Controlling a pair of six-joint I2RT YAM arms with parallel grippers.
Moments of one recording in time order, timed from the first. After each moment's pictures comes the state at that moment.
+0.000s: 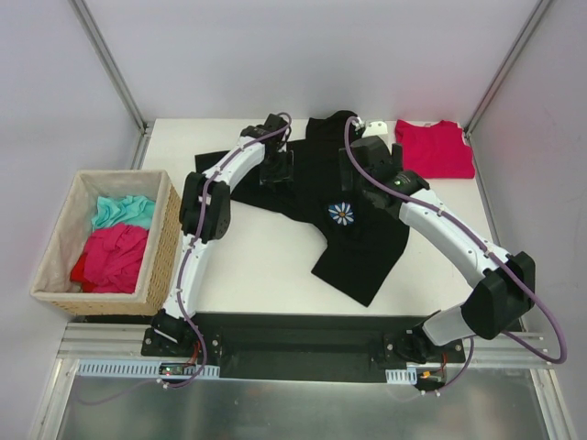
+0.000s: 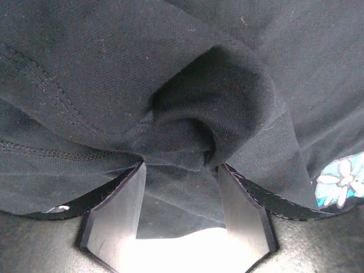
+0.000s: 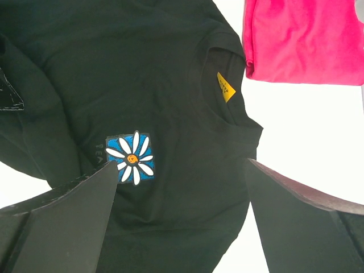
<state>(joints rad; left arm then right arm) -0.41 2.45 2.21 -0.97 0.16 -0.44 0.60 1.47 1.33 -0.55 0.57 0.21</state>
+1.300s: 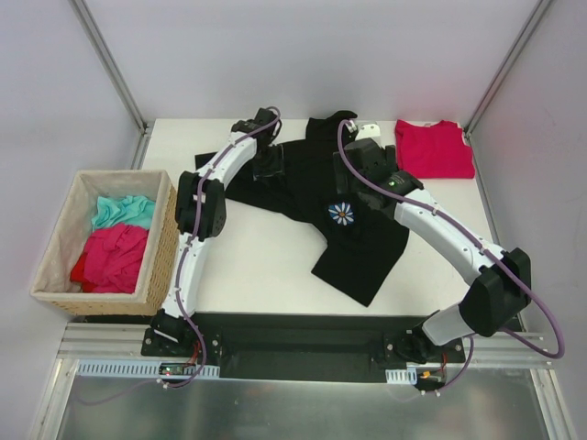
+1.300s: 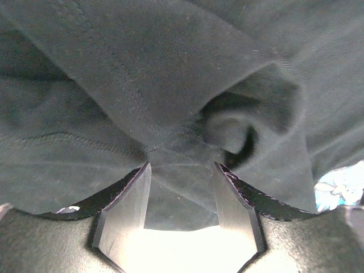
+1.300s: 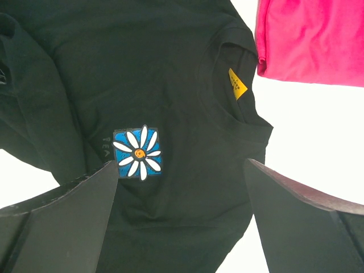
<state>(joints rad) -0.36 2.44 2.25 -1.01 0.14 -0.47 0.63 1.49 1.33 -0.55 0.56 0.21</state>
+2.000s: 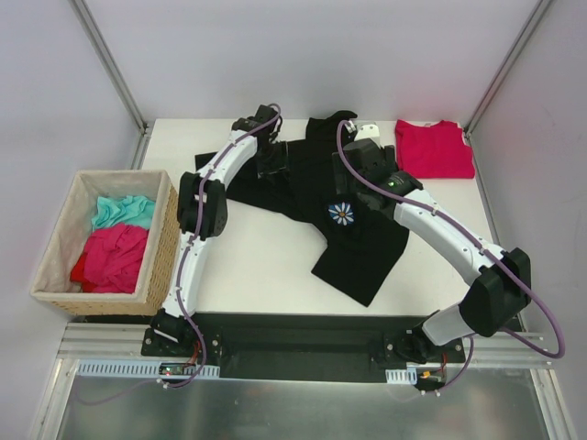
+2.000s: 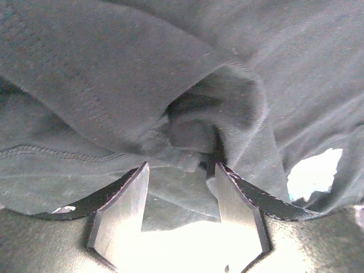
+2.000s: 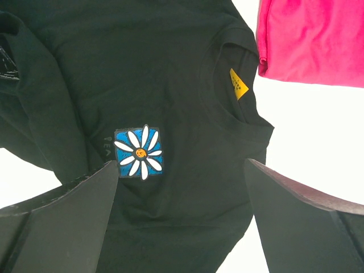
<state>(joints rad) -0.36 2.48 2.32 -1.02 0.24 -0.48 0.63 1.49 1.33 -0.55 0.56 0.21</state>
